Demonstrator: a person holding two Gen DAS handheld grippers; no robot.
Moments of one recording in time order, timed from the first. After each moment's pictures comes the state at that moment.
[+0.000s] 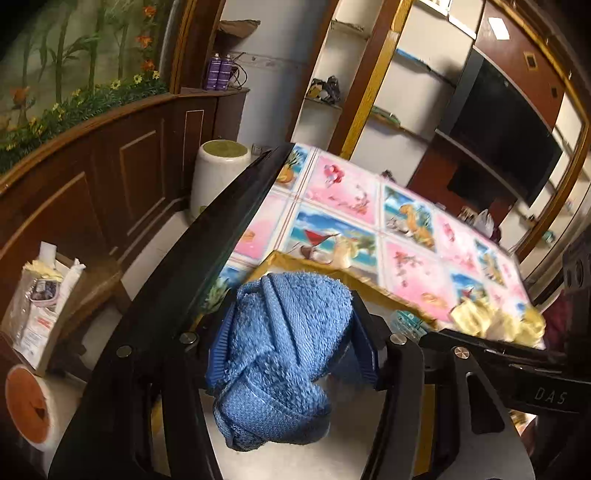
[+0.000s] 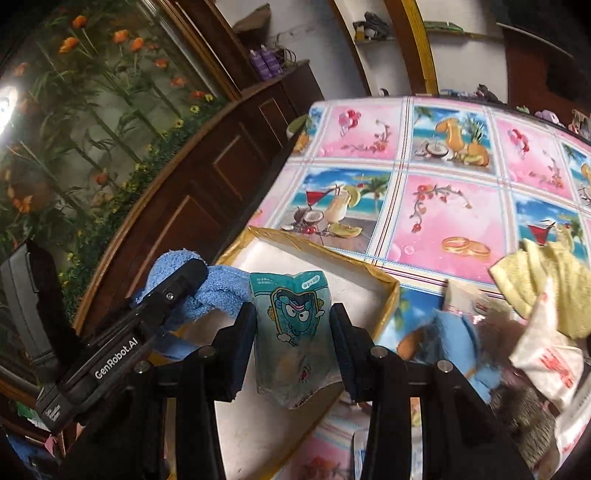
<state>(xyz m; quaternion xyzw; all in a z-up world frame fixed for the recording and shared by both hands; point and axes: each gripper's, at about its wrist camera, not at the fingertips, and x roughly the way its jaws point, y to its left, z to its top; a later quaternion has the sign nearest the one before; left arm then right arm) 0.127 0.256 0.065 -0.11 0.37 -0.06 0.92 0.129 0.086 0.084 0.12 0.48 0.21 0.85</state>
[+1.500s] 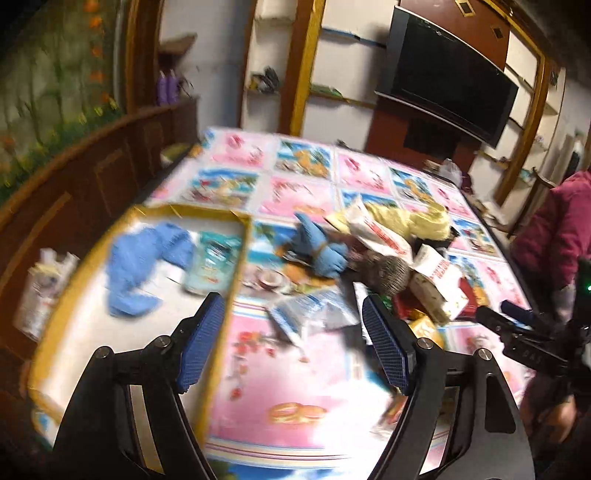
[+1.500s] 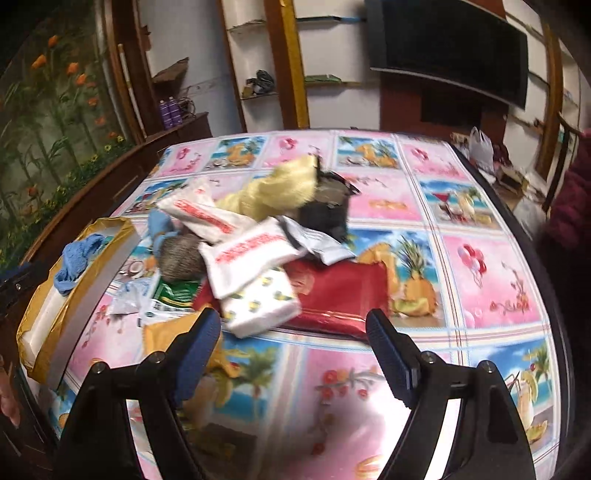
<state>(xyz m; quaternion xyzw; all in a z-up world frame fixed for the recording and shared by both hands) -0.027 0.102 0.091 -0.05 0.39 -0.12 0.91 -0.054 -0.150 0.071 0.07 0.39 0.01 0.92</state>
